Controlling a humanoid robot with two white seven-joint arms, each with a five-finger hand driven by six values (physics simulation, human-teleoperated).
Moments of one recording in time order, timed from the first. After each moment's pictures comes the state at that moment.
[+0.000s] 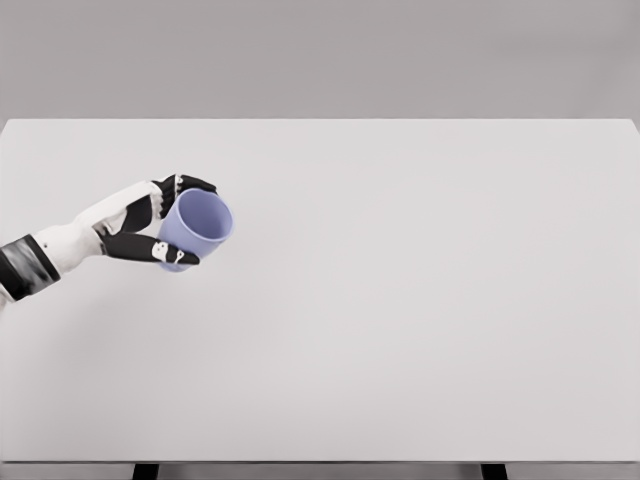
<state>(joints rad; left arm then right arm) -0.34 0.88 -0.58 -1.64 0.69 -0.11 -0.37 0.01 0.00 -0.04 -0.02 0.10 -0.09 0.32</state>
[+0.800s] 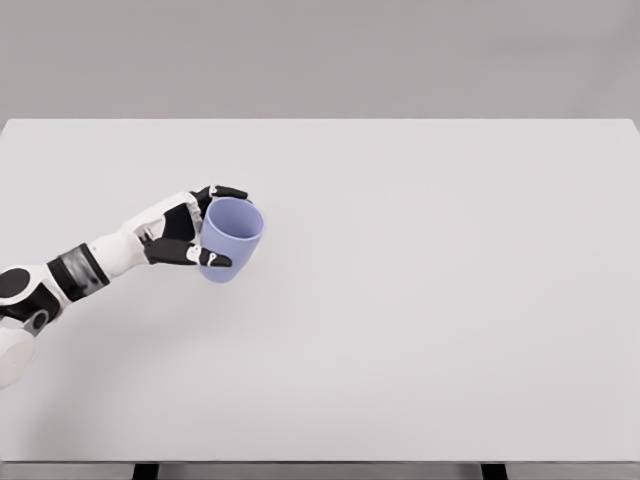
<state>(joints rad) -0.38 0.64 -0.57 -1.36 0.81 -0.12 -0.61 0.01 0.00 -0.04 -0.02 0.10 -0.09 0.32</state>
